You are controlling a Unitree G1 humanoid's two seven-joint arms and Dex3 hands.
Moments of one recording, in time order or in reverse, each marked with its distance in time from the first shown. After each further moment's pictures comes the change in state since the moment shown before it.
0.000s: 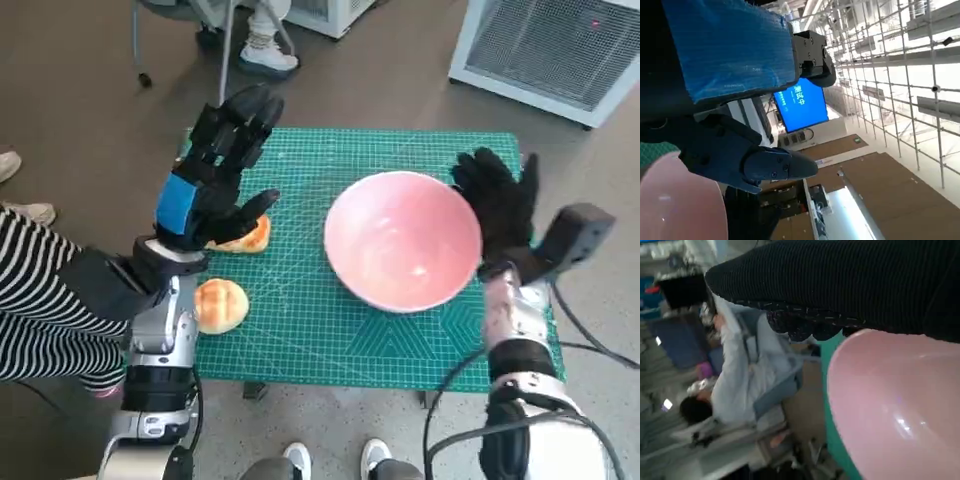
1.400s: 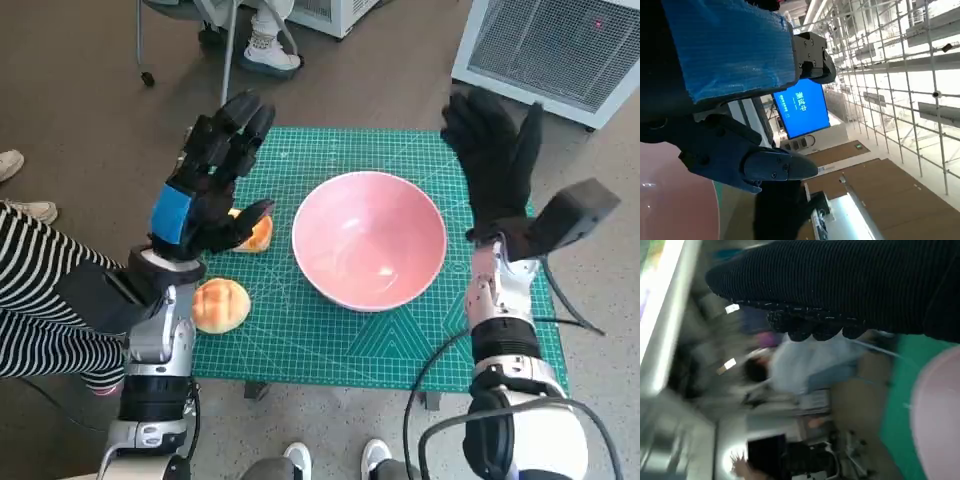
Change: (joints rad) left arm 0.037 -0.003 -0.015 -0.050 0.003 0.001 0.033; right arm -0.018 0.037 0.083 -0.225 -0.043 -0.290 0.084
